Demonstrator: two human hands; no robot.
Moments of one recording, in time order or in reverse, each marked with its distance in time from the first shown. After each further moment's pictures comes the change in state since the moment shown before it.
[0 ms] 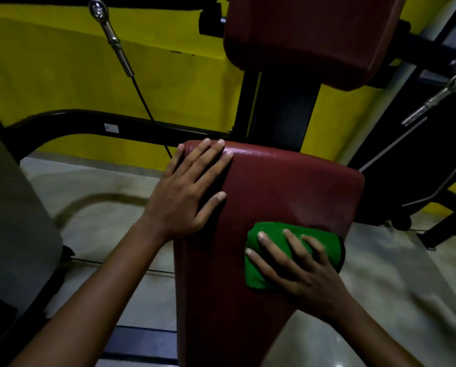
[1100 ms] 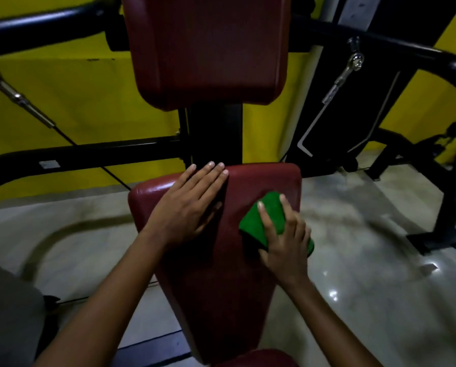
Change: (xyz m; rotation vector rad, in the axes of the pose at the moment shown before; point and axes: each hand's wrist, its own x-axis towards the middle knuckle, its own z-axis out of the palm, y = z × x) left_hand 0.071 0.020 0.009 -0.035 -0.172 0.371; right_hand 0.028 0.001 -0.020 0.138 -0.164 0.913
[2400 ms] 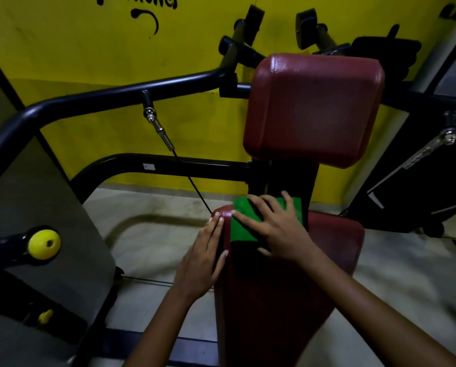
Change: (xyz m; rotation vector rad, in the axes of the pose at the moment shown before) left_hand -0.106 0.011 -0.031 -0.332 0.055 -0.644; right_hand 0.142 -0.078 -0.033 -0.004 -0.227 -0.807
